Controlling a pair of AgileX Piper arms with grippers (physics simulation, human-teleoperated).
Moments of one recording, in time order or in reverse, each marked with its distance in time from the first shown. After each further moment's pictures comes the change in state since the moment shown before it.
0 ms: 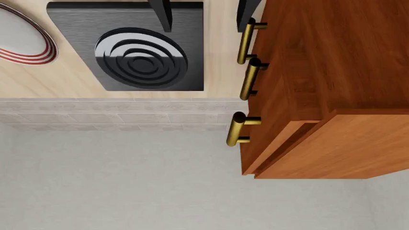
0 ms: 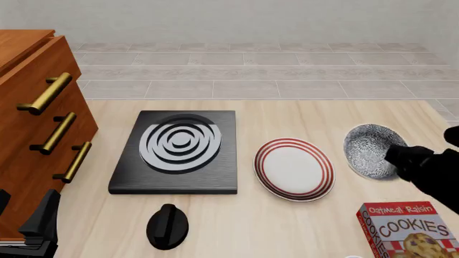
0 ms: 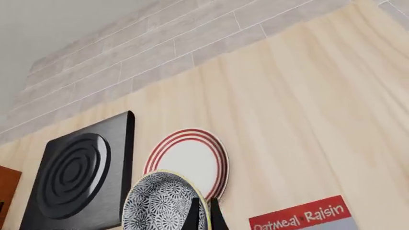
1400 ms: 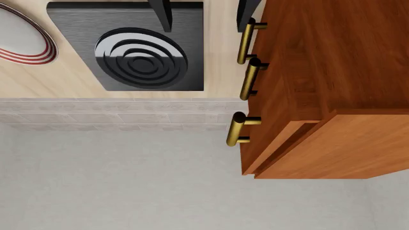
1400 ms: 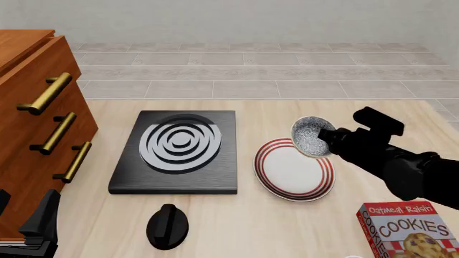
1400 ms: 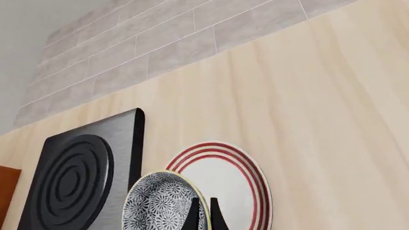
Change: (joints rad) left arm 0.000 0.000 0.000 0.000 0.000; right arm 0.135 0.671 -0.128 -0.473 0.077
